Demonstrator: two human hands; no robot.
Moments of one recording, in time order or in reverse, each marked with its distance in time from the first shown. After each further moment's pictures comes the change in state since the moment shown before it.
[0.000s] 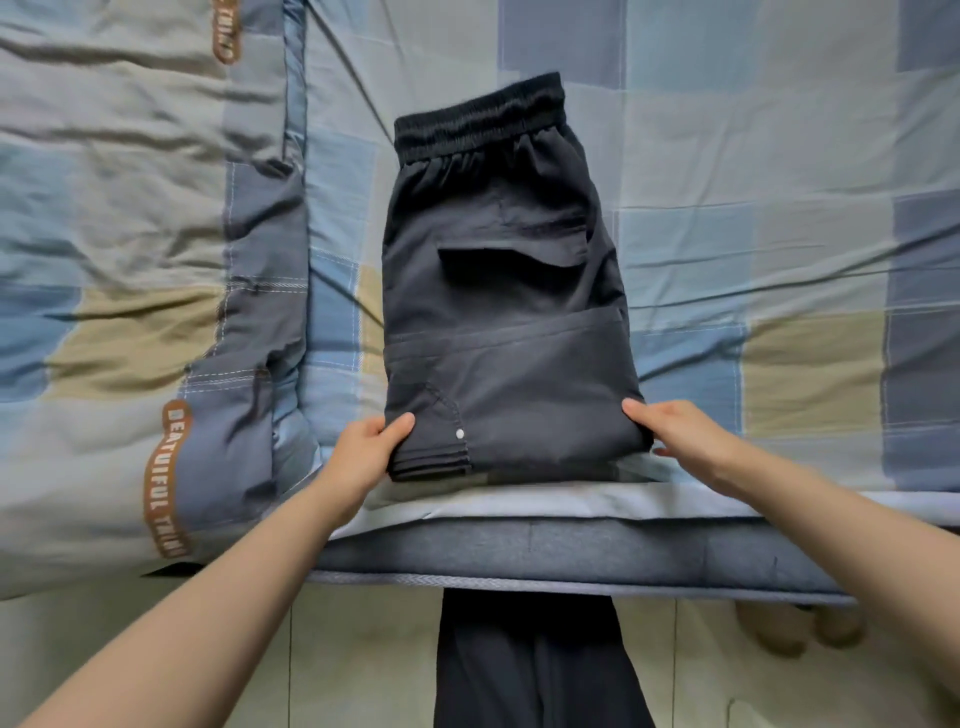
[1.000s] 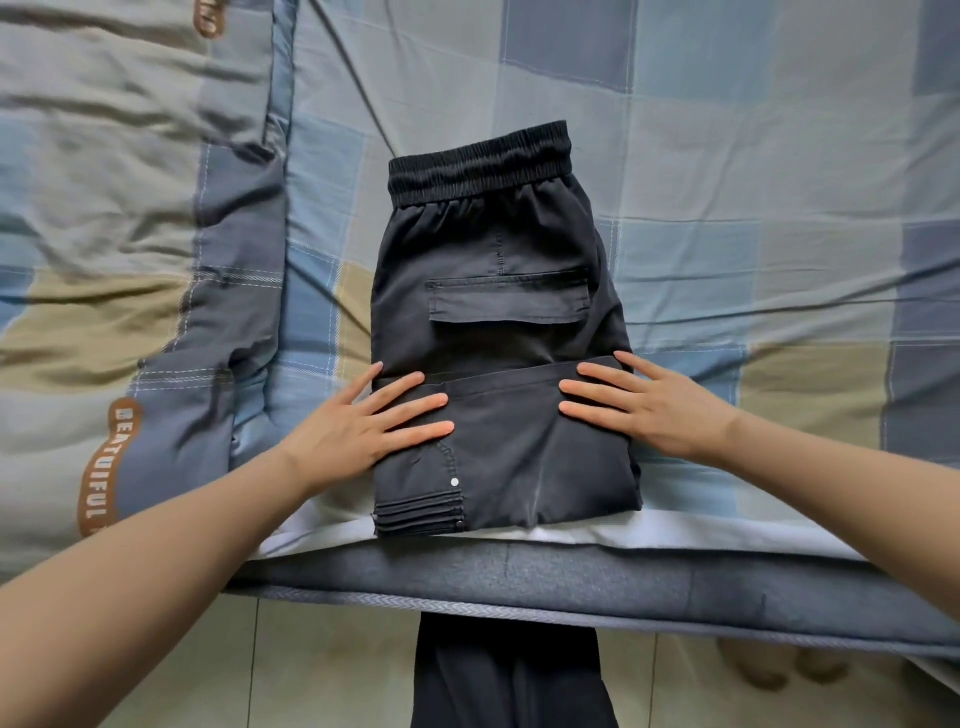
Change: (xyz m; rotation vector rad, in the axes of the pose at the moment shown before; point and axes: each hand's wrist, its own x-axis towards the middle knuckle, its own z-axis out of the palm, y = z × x) left_hand 0.047 0.008 -0.016 1.865 -0.063 1.212; right_hand 0.055 -0.016 -0.044 -1.779 0.058 -1.258
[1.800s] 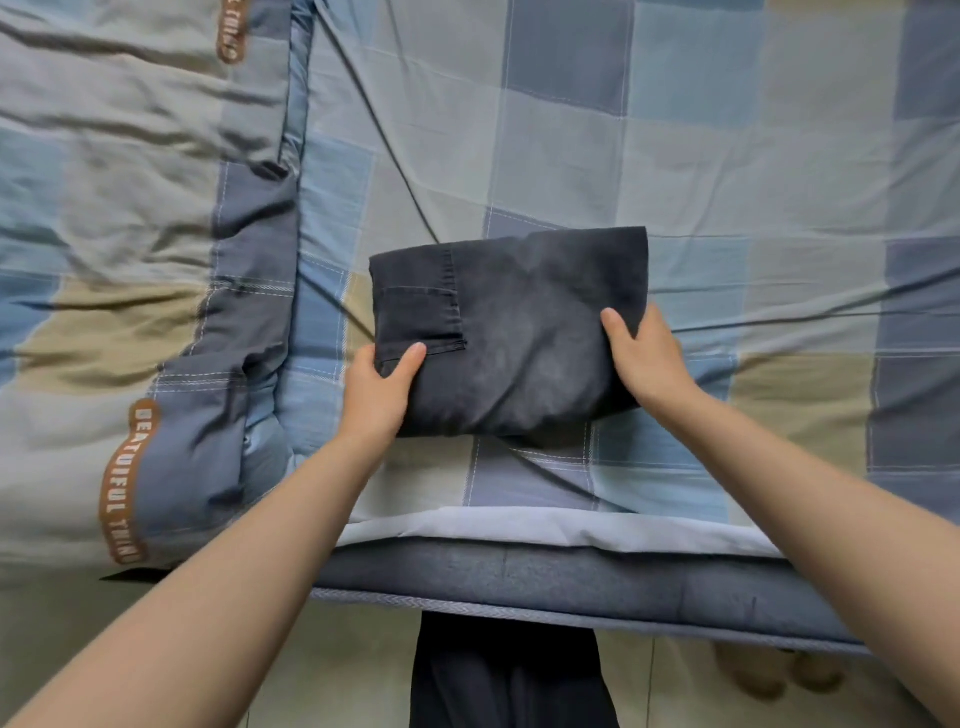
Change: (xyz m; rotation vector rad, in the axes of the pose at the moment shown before) left_hand 0.053 0.013 -0.076 -1.749 0.539 -1.360; right_hand 0.054 0.006 -0.066 1.272 0.382 1.323
